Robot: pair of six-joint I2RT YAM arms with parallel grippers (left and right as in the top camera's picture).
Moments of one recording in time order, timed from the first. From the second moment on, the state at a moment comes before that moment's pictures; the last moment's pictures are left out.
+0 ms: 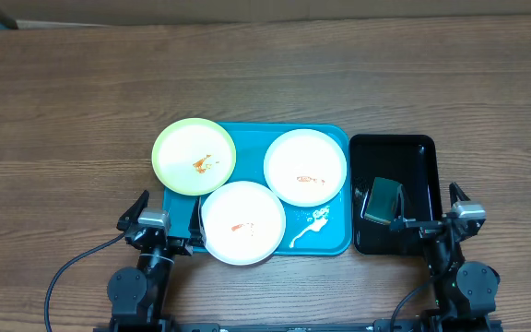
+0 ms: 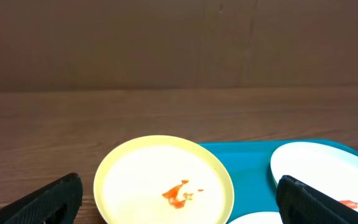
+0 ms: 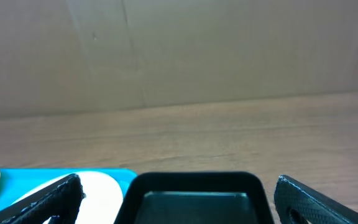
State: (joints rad) left arm -0.01 0.01 0.01 -0.06 0.13 -0.05; right arm 0.08 0.01 0.02 -0.02 0.00 0.13
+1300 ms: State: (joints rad) left arm -0.01 0.82 0.83 -0.94 0.16 -0.18; right arm 0.08 0.97 0.83 -0.80 -0.14 0.25
